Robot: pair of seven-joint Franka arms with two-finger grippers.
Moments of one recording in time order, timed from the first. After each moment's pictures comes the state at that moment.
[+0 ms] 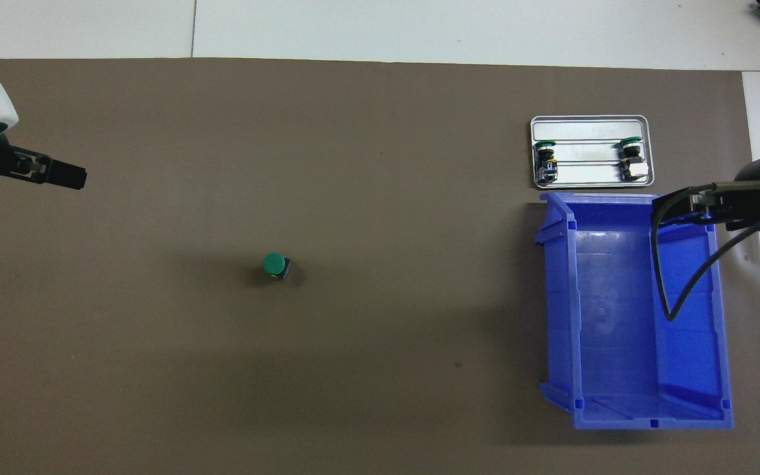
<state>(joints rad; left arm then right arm) -0.04 0.05 0.01 -1.66 0.02 1.77 0.26 0.01 -0.01 0.03 -1.63 -0.01 1.59 0.08</state>
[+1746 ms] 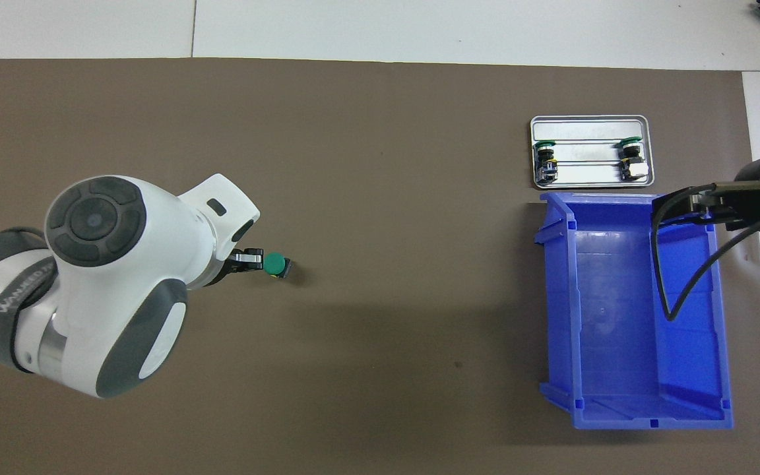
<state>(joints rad) -0.41 -0.05 -0.04 -2.03 0.02 1.99 -0.41 0.01 -0.01 0.03 -1.63 -0.01 1.59 0.08</state>
